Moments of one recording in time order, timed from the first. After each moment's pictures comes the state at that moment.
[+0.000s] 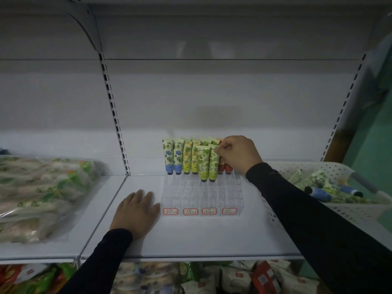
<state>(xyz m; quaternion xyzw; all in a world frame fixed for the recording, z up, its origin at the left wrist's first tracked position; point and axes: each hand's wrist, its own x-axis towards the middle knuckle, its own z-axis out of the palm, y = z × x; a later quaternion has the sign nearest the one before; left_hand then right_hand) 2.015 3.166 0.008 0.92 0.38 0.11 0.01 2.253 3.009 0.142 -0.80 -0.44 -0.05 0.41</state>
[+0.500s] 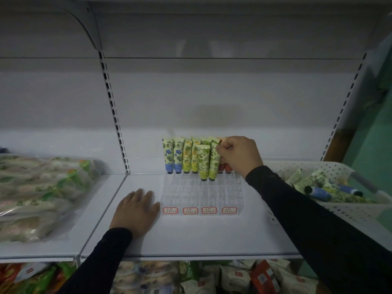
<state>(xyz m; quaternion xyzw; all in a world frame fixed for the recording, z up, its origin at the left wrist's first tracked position) 2.016 3.166 0.007 0.92 0.38 0.12 0.01 2.248 3.004 0.137 -0.79 -0.43 -0.11 0.42</state>
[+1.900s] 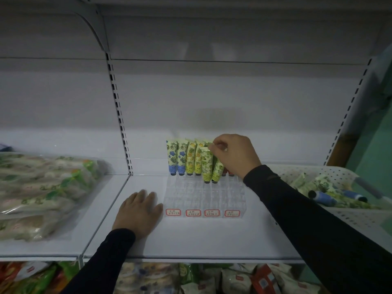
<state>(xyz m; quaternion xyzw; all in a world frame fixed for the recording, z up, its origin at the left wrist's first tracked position) 2.017 3.173 0.001 0.92 0.37 0.14 0.02 2.227 3.010 0.153 -0.77 -0.50 -0.14 0.38</state>
